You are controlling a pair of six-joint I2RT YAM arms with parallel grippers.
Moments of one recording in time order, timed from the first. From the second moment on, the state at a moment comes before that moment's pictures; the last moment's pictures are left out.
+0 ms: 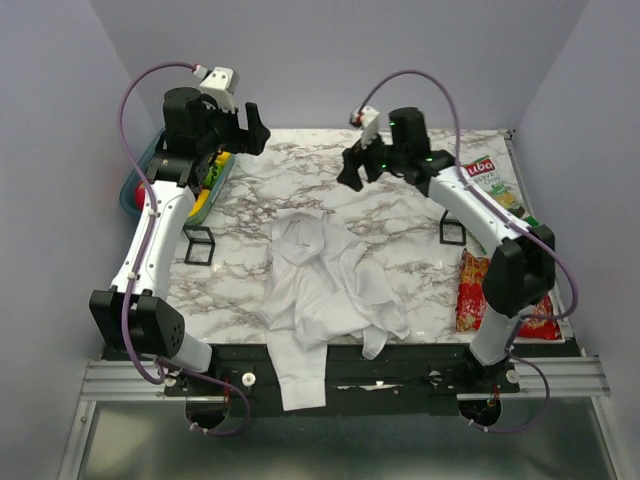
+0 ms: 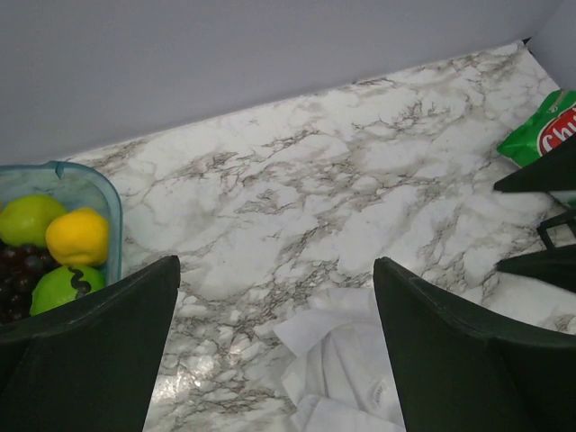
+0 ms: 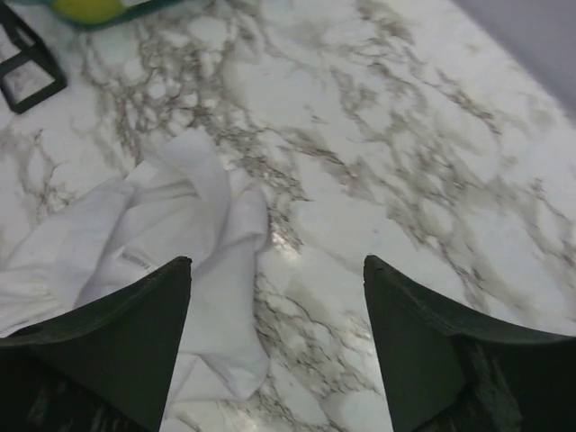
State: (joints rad) left arm -0.14 1.49 1.58 -0.36 0.33 -0.05; right arm 0.40 1.76 1.61 -0.34 -0.45 -0.21
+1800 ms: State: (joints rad) left arm -0.04 1.38 1.46 -0.12 0.32 -0.24; right arm 0.58 1.62 2.43 -0.25 -0.54 -0.32
